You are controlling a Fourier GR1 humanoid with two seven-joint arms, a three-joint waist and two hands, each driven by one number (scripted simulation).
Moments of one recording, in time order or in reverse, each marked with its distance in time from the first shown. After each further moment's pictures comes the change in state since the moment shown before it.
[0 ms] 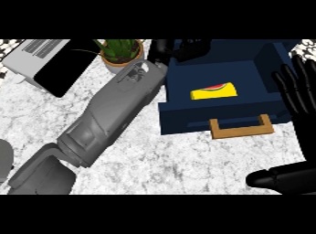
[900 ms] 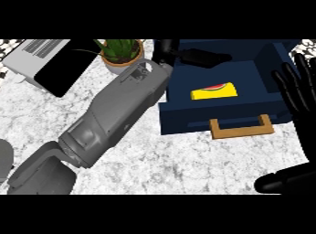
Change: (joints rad) left arm -0.015 0.000 -0.072 -0.024 0.154 0.005 -0.077; right arm -0.013 0.001 -0.023 0.010 -0.104 0.034 0.009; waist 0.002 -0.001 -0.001
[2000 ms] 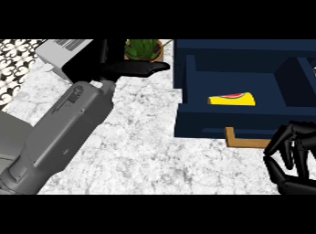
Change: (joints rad) left arm 0.432 0.245 0.120 -0.551 0.068 -0.012 0.057; right arm 0.125 -0.161 0.044 -0.090 0.184 0.168 0.003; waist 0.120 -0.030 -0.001
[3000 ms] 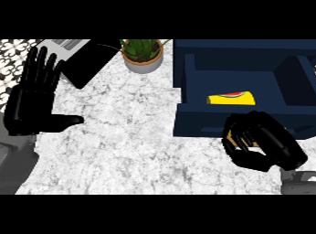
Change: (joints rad) left arm 0.571 0.291 0.150 -0.455 0.063 -0.217 0.034; right arm -0.107 -0.064 0.253 0.377 0.679 -0.127 -0.274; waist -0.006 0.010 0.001
